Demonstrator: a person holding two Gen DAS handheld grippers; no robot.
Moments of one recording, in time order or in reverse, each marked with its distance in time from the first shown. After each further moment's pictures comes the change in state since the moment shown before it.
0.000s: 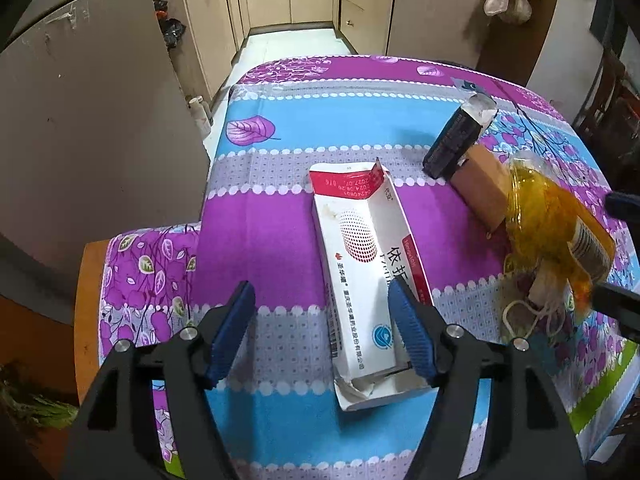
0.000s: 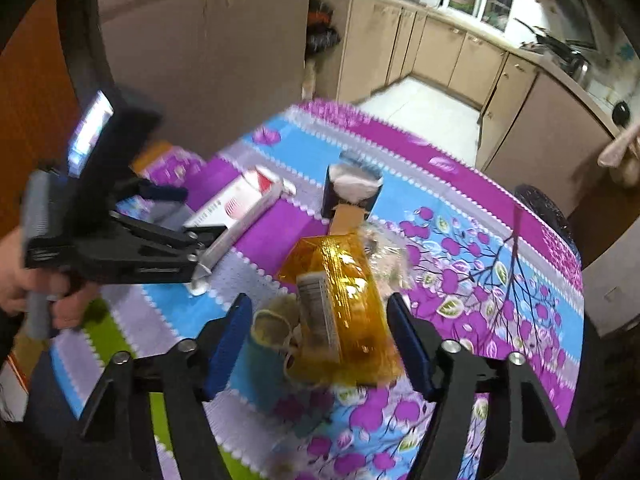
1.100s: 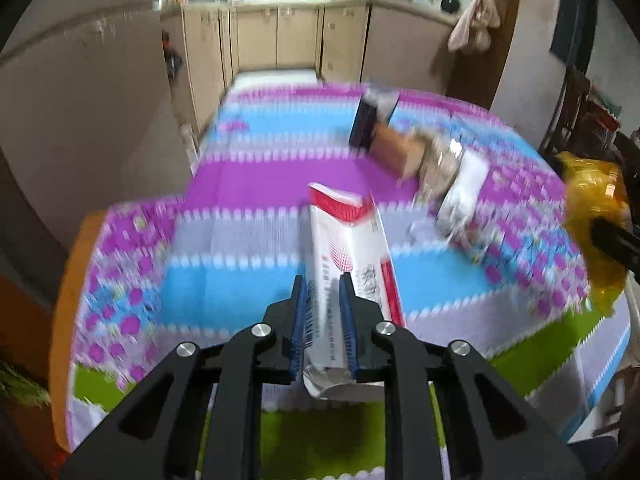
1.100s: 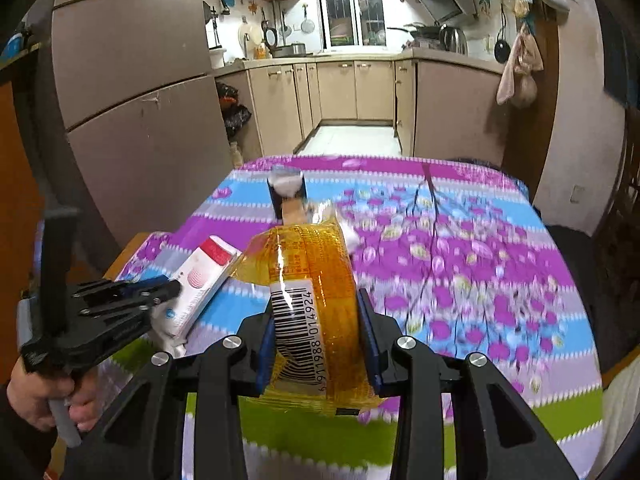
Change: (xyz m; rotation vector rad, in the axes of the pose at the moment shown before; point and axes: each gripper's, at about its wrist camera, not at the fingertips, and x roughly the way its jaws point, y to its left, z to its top) left arm -0.052 -0.025 -0.090 -0.024 -0.165 -0.106; right arm -0.087 0.014 -0.138 0.442 -0.331 -0.068
